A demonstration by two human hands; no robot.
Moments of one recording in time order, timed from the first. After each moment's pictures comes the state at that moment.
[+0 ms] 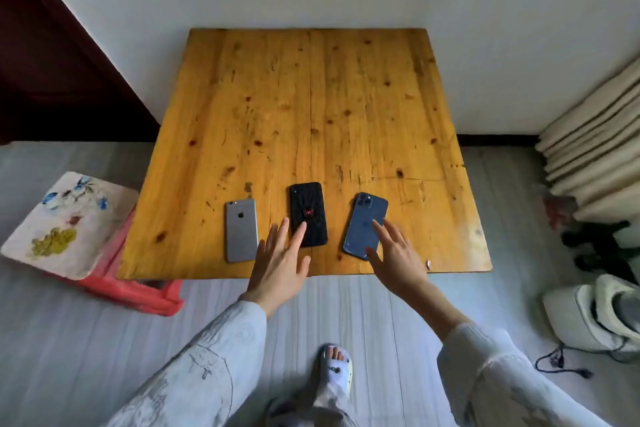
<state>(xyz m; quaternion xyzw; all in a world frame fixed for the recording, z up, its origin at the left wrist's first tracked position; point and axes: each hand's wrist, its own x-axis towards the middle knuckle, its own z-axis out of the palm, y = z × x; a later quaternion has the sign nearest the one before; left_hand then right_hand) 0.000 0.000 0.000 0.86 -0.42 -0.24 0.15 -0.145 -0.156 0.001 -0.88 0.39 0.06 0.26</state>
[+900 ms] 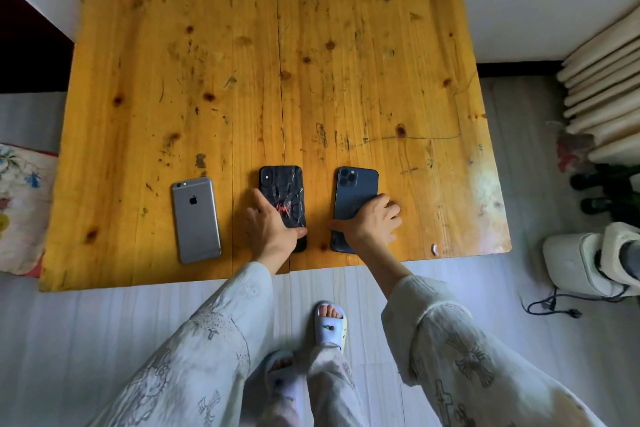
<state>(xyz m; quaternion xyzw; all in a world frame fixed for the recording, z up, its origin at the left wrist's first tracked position) 0.025 -0.099 -0.086 0.91 -0.06 -0.36 0.21 -0.067 -0.193 -0.087 -0.63 0.69 0.10 0.34</state>
